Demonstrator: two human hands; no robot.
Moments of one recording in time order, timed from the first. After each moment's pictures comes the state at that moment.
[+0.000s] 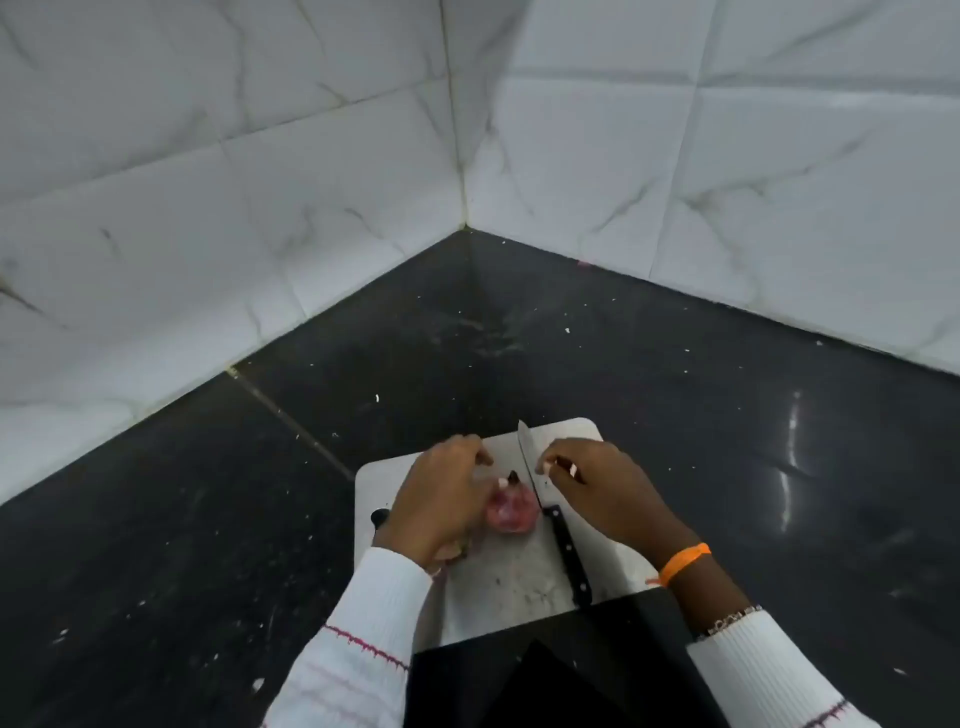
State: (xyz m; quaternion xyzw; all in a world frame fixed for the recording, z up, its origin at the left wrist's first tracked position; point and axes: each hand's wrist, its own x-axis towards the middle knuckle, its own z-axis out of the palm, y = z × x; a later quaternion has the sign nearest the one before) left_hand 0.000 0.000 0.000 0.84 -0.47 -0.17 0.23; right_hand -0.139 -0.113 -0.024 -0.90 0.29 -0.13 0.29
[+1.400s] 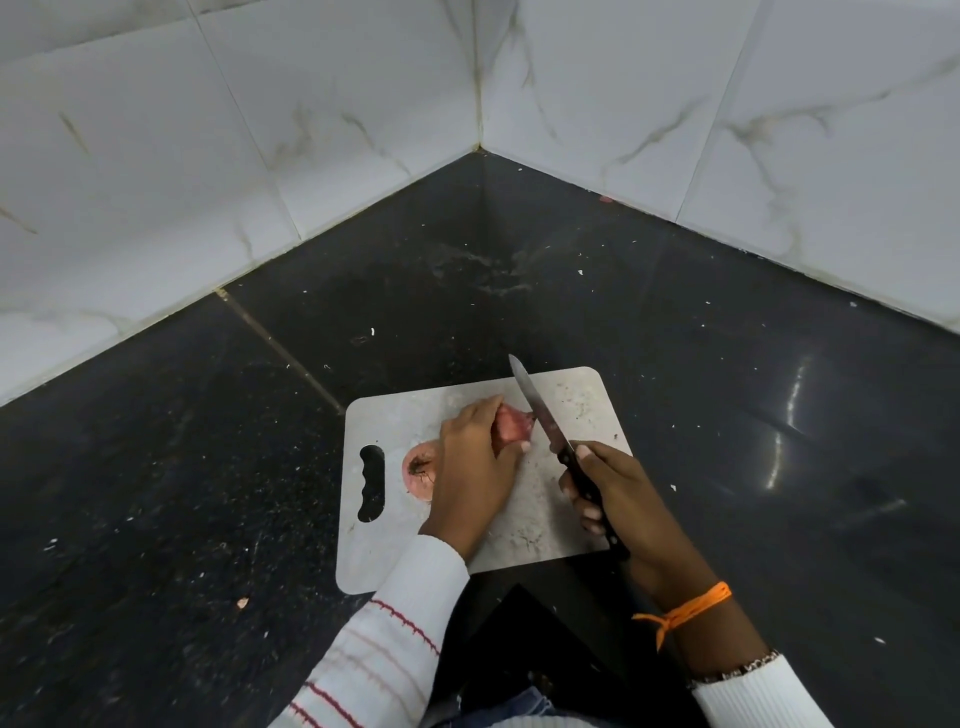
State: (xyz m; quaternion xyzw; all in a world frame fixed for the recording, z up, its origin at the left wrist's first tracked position) left_hand -0.039 -0.013 -0.052 0.85 -0.37 -0.13 0.35; right_hand -0.170 -0.077 -0.032 -0.56 0.39 -0.16 0.72
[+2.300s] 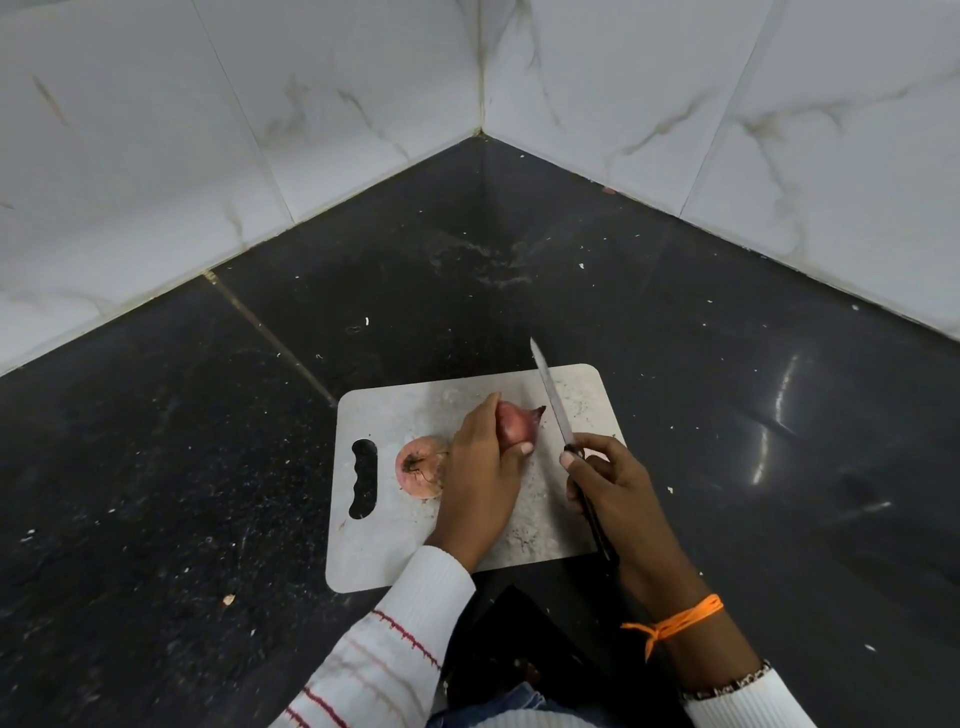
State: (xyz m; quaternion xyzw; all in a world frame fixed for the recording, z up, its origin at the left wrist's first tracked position) left_hand -0.052 -0.013 -0.059 0.83 -0.35 -0.18 0.40; right_hand -0.163 -0.077 -0.044 -0.56 0.43 -0.23 0.67
